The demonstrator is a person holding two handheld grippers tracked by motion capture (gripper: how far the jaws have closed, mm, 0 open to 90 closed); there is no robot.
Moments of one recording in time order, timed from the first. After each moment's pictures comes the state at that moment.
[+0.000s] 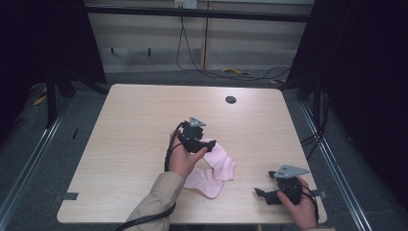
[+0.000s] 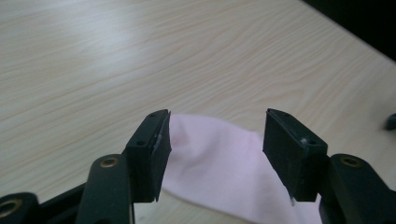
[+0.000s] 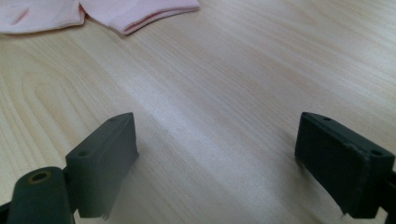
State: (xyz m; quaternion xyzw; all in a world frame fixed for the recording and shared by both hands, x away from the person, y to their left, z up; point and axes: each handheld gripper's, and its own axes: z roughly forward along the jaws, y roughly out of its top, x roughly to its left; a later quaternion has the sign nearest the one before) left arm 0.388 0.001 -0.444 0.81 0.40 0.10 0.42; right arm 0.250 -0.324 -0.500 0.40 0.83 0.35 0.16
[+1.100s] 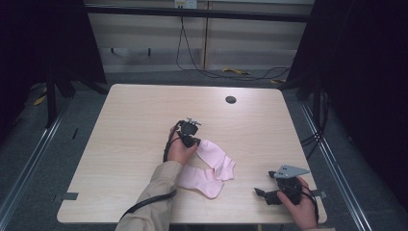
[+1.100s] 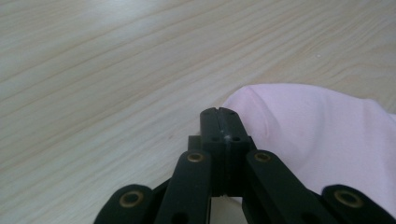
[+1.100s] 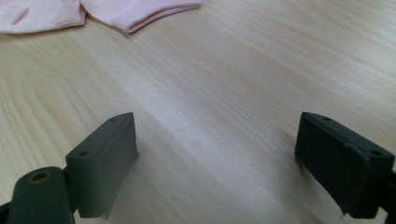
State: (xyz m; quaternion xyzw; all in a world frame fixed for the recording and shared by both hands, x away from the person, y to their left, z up) left arm 0.431 0.020 -0.487 0.84 0.42 0.09 0.34; right arm 0.250 -0.324 -0.500 0.40 0.83 0.35 0.16
